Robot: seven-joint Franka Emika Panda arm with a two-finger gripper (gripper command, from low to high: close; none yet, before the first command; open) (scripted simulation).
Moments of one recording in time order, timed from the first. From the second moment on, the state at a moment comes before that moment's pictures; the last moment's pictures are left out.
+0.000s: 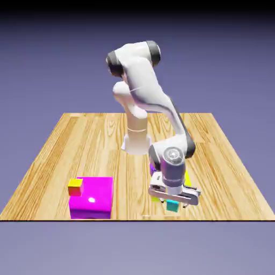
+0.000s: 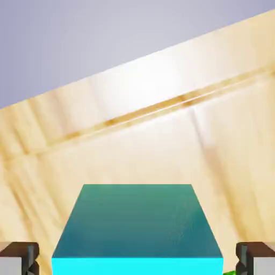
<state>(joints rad) -0.23 0.56 0.47 -2.19 -0.17 2.46 1.47</state>
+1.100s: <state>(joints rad) 0.27 -0.22 0.34 -3.02 0.00 2.55 0.55</state>
